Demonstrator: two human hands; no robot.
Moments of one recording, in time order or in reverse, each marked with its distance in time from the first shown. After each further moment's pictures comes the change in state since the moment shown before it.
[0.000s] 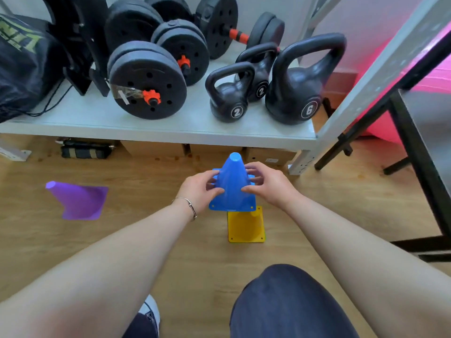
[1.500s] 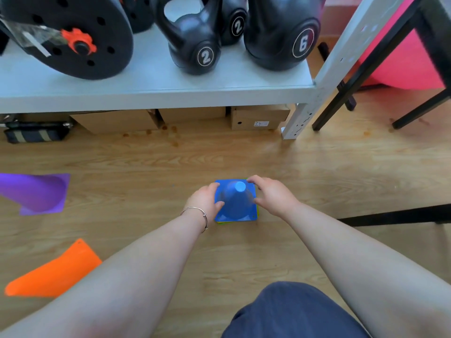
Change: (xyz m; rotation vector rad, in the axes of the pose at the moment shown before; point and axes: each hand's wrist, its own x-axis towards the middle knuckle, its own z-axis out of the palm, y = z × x) left_hand 0.003 -0.058 0.141 0.417 -0.318 -0.197; right_hand -0.009 0.149 0.059 -0.370 -0.137 0.123
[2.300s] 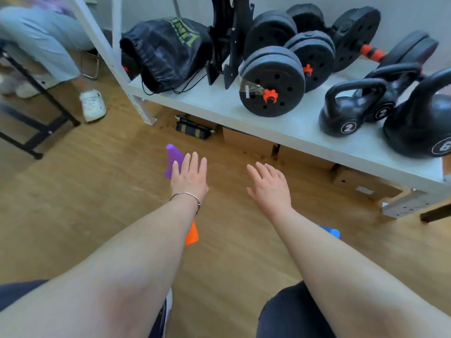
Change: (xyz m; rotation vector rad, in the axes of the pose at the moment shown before) left_hand -0.169 -0.178 -0.176 0.452 0.565 -0.500; right_hand 0.008 -0.286 0.016 -0.443 0.345 -0.540
